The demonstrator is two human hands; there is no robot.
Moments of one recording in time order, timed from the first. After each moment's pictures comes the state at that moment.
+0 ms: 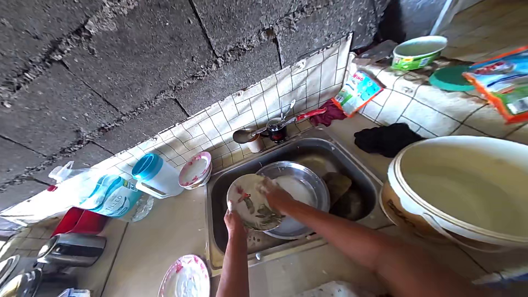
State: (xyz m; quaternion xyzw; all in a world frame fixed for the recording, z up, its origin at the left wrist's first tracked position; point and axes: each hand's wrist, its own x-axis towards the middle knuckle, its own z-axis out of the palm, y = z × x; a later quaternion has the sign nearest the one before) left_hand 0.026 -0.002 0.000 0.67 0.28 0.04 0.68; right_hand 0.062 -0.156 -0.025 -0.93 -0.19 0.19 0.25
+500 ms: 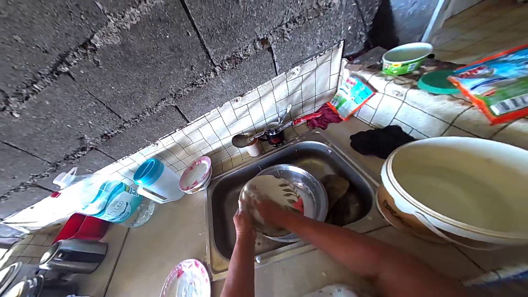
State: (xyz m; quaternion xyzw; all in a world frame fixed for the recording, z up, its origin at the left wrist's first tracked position) left_hand 0.023 -0.022 0.005 0.69 0.26 -0.01 0.67; right_hand 0.036 -0.140 -0.013 -0.91 -0.23 0.18 0.31
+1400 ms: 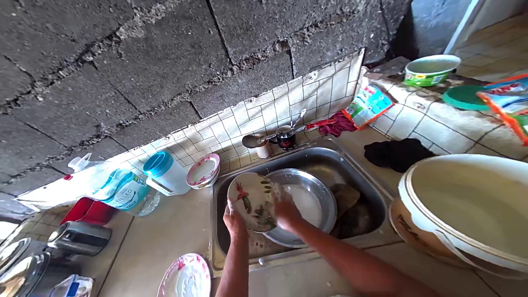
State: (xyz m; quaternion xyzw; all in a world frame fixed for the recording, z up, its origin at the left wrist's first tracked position) left_hand 0.024 0.000 0.028 0.70 0.24 0.14 0.65; right_hand 0.040 -0.141 -0.027 -0.94 -0.06 0.16 0.28
